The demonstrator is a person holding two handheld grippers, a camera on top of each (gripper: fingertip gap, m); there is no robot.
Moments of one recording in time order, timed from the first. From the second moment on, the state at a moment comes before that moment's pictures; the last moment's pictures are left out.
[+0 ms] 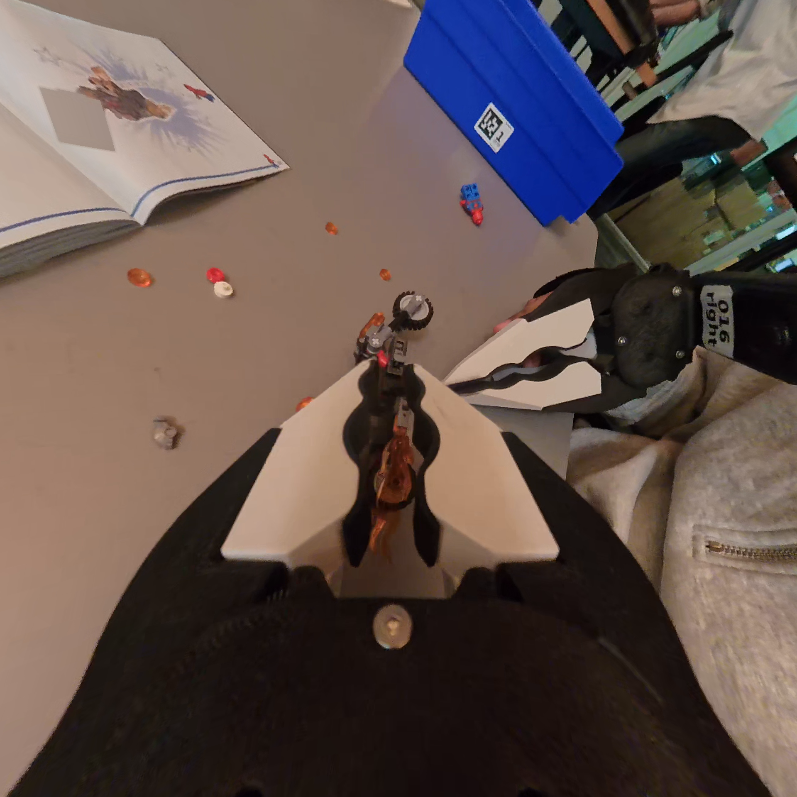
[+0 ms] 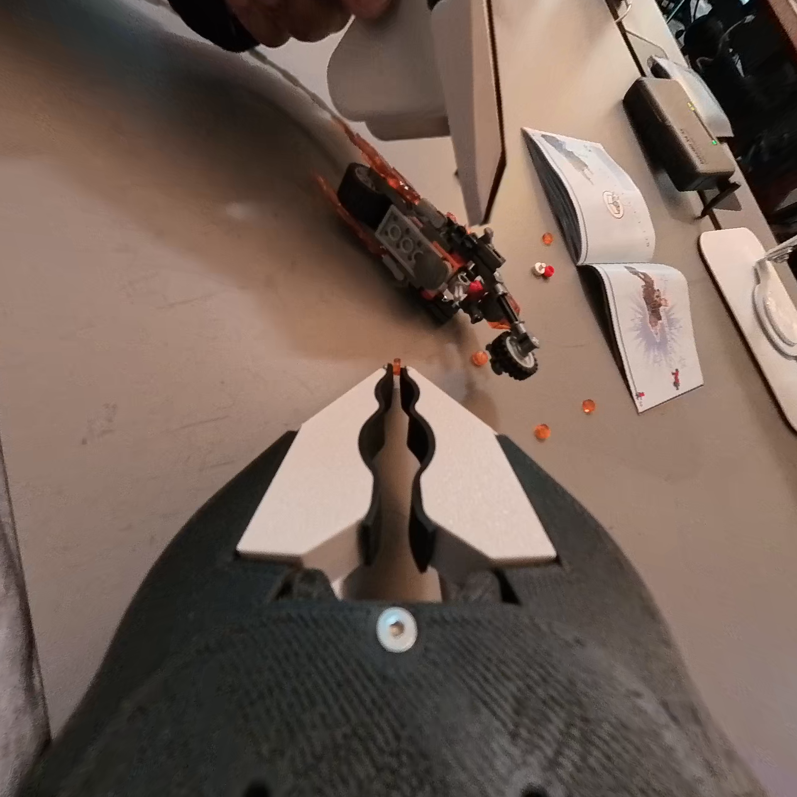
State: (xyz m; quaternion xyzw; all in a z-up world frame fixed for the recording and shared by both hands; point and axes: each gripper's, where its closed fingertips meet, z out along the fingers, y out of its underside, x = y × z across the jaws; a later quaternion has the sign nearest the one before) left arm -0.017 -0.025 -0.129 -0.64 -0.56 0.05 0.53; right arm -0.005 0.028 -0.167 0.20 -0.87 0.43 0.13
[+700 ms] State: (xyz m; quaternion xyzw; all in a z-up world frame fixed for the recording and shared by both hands) left arm -0.008 0.014 -0.093 -0.67 -0.44 0.07 0.59; right arm 0.002 0.022 -0.116 0.10 -0.82 0.56 -0.06
